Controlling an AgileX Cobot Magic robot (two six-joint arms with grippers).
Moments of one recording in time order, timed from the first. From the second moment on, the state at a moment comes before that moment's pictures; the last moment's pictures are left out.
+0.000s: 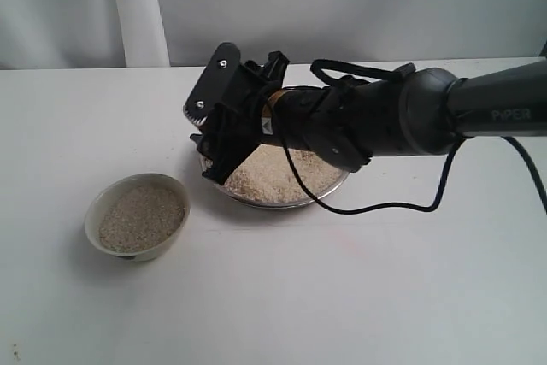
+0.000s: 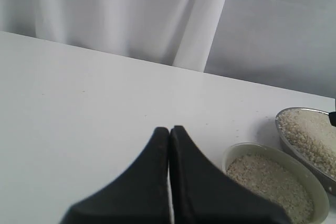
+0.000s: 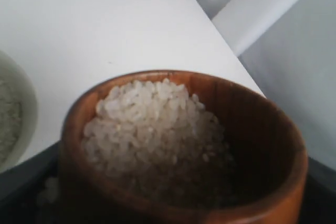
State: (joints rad) left arm 0.03 0.00 0.00 0.06 0.26 -0.27; right arm 0.68 2.02 -1.26 -0.35 -0.20 -0.25
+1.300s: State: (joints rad) left arm 0.03 0.00 0.00 0.06 0.26 -0.27; right arm 0.91 2.22 -1.56 -0.83 0.24 -0.28
